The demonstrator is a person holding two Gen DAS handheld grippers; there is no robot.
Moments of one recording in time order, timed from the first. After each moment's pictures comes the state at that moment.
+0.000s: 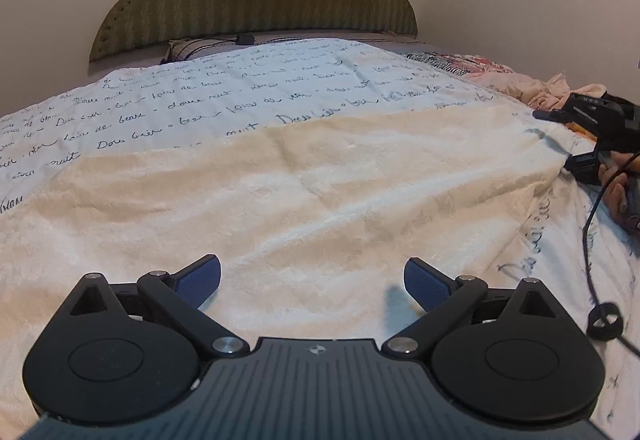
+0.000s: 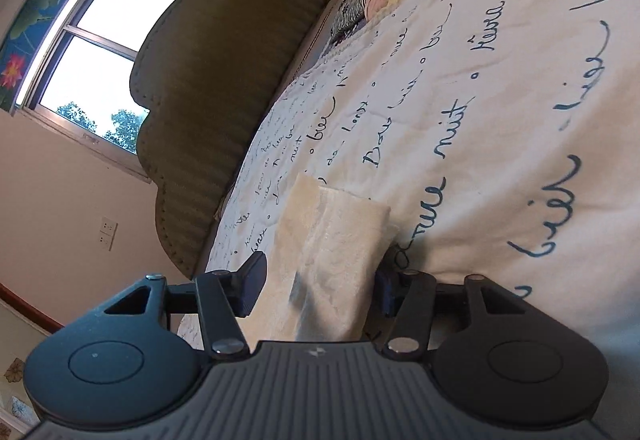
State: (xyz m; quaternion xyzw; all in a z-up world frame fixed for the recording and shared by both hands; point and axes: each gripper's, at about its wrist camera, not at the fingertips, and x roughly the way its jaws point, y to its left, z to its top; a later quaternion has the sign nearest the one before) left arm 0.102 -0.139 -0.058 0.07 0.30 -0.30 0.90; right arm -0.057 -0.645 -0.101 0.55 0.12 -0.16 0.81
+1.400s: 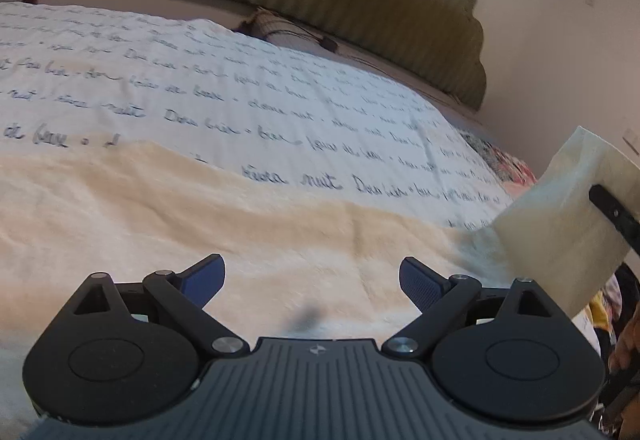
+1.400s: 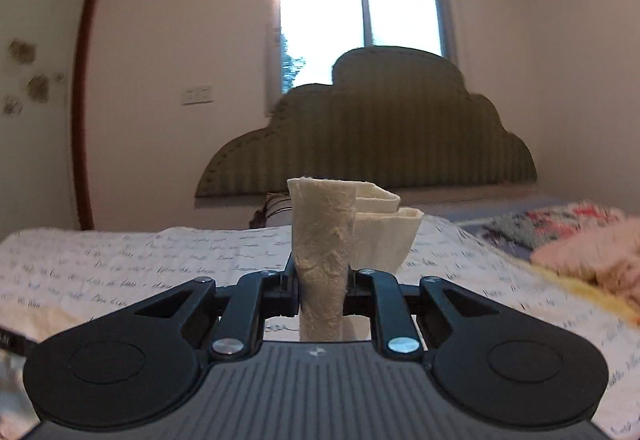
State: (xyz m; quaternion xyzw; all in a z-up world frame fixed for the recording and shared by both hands) left arm 0.167 -0.075 -0.031 -0.15 0.35 -0.21 0.90; right arm -0.003 -0.420 0.055 -0.02 0.10 -0.10 0.99
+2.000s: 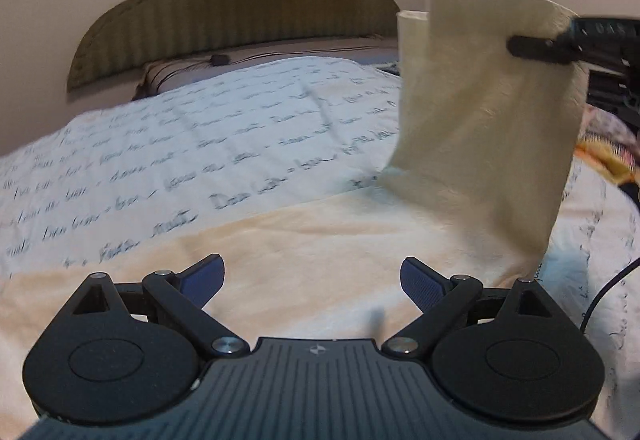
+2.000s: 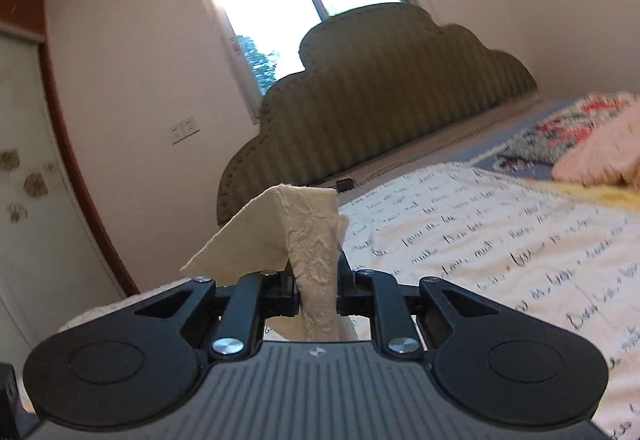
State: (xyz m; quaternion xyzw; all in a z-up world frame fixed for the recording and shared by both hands) left arm 0.127 -0.253 -0.015 0.13 0.28 -0.30 0.90; right arm -0.025 -0.550 0.049 0.30 0.10 -0.11 0.94
